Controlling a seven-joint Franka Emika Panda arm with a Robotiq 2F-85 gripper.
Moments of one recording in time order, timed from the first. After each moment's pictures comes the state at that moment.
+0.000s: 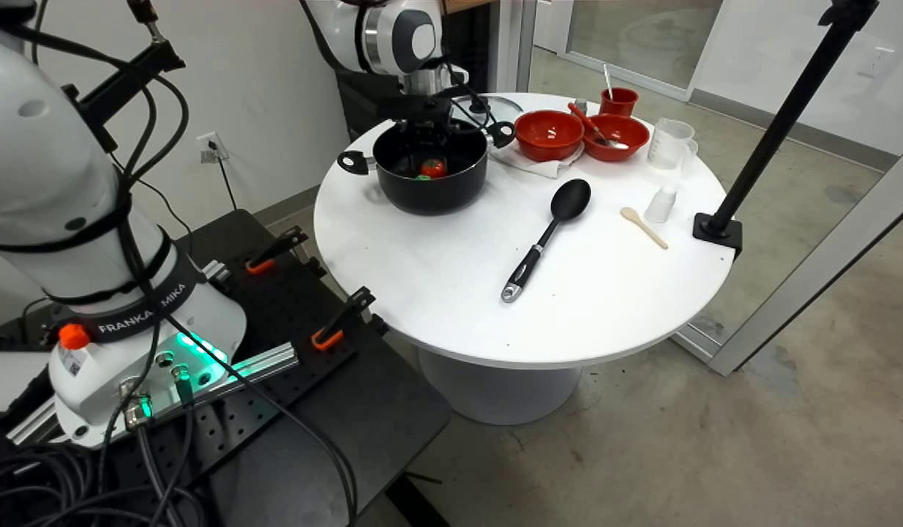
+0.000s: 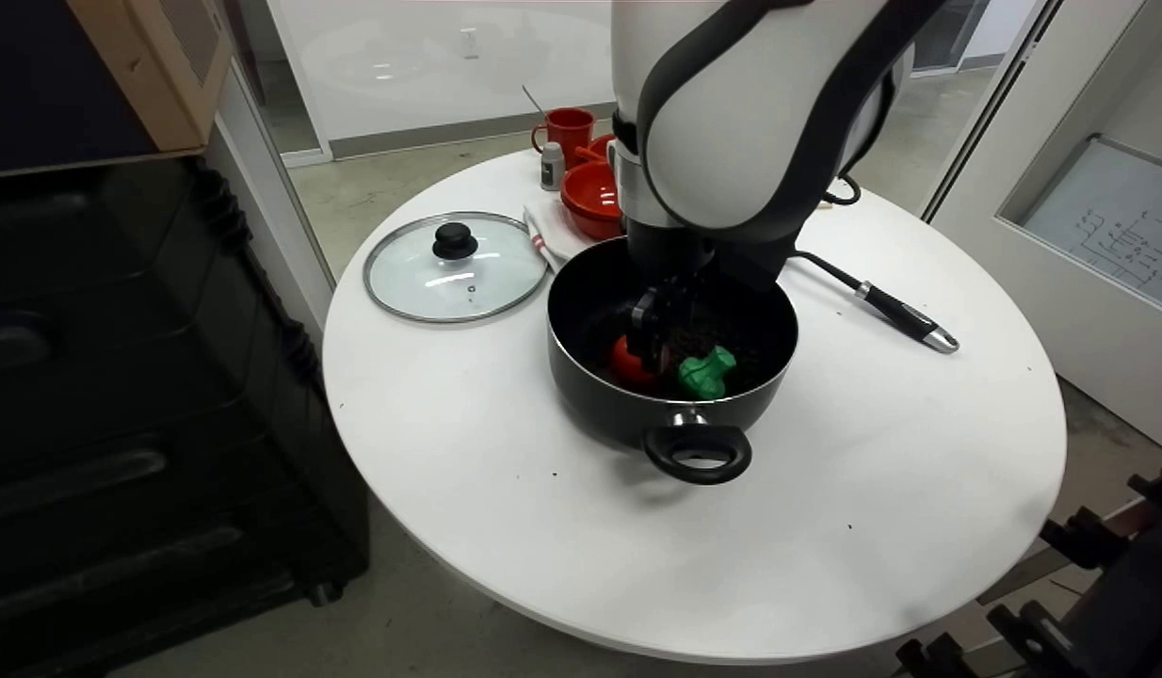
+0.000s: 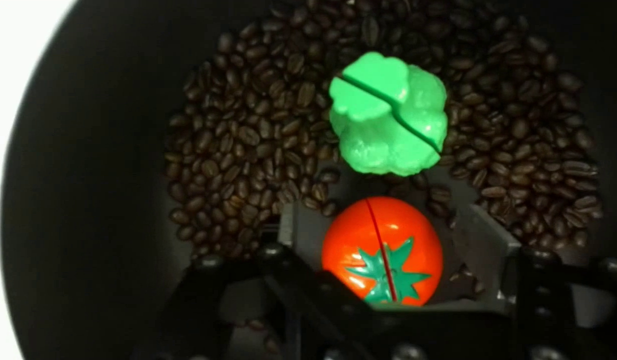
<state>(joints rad) 0.15 0.62 0.03 -2.09 -0.23 2.63 -0.13</state>
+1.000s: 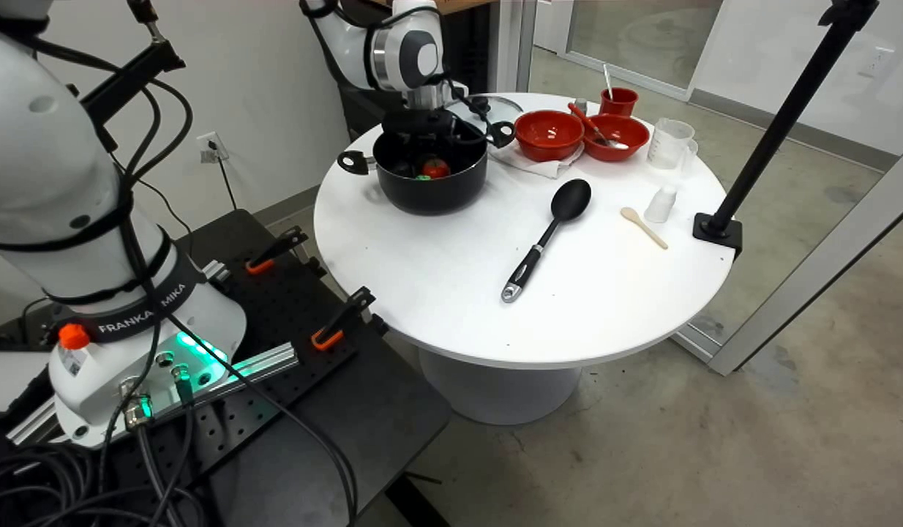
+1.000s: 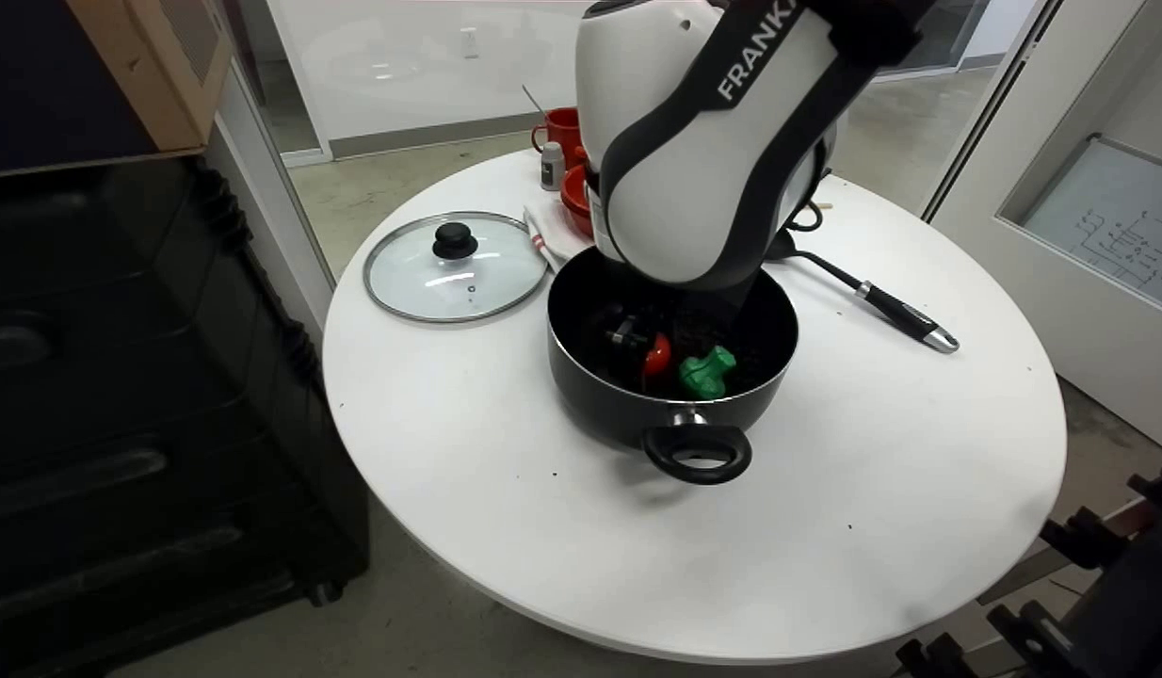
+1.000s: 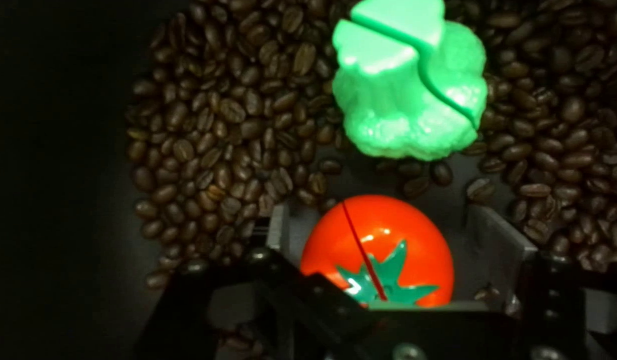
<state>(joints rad) 0.20 0.74 0.00 -1.98 -0.24 2.62 -0.12</state>
